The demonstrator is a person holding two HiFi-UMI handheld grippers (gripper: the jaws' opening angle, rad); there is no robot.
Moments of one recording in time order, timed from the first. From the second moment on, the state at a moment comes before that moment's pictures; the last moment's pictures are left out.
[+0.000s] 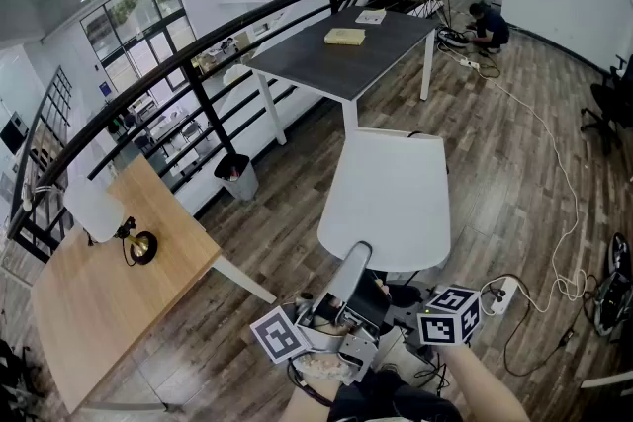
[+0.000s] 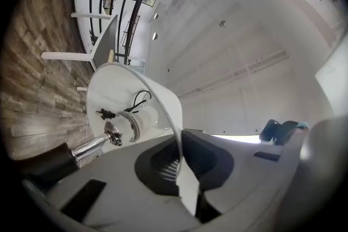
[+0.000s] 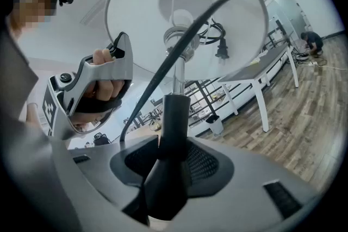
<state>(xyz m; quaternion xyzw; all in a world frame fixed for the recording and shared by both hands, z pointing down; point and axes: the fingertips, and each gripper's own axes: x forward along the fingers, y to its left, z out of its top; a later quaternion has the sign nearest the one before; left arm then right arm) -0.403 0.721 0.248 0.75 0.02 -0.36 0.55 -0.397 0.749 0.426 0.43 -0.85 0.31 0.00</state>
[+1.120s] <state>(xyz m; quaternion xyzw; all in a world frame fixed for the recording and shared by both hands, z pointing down) -0.357 0.731 0.246 0.75 0.01 -0.38 0.54 -0.349 0.755 0.426 0.41 -0.86 0.30 0.00</state>
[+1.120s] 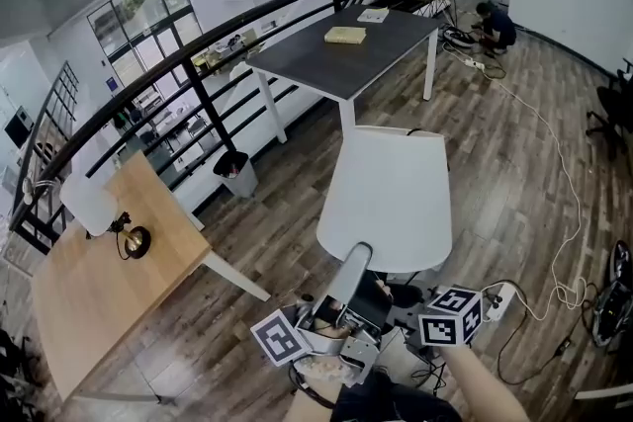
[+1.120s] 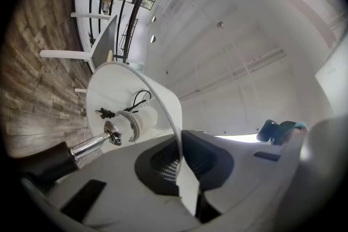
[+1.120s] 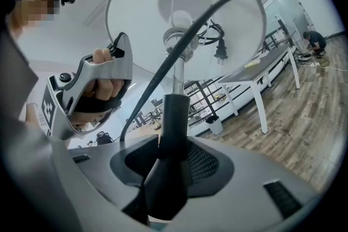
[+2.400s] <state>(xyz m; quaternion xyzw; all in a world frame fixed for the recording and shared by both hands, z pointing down) -0.280 0.527 0.252 0.75 0.03 -0.36 0.56 -0.274 0.553 0.432 0.45 -0.84 0.31 -0.01</state>
